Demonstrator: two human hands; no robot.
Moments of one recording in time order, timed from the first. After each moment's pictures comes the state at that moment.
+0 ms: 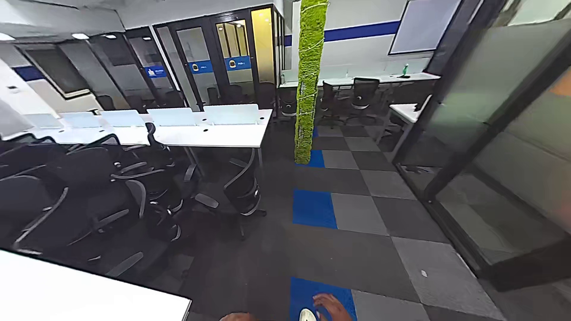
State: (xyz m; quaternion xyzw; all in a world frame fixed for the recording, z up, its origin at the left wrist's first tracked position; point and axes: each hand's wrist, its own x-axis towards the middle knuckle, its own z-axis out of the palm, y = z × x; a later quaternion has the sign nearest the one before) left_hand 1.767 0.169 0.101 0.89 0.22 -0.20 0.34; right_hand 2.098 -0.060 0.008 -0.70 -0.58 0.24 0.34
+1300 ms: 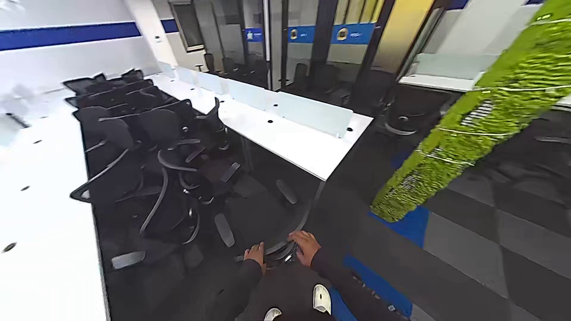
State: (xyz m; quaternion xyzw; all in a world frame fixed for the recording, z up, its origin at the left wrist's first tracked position) left_hand 2.111 0.761 0.041 0.69 0.65 -0.14 0.28; right_hand 2.363 0.770 0.106 -0.50 -0.82 0.27 0.06
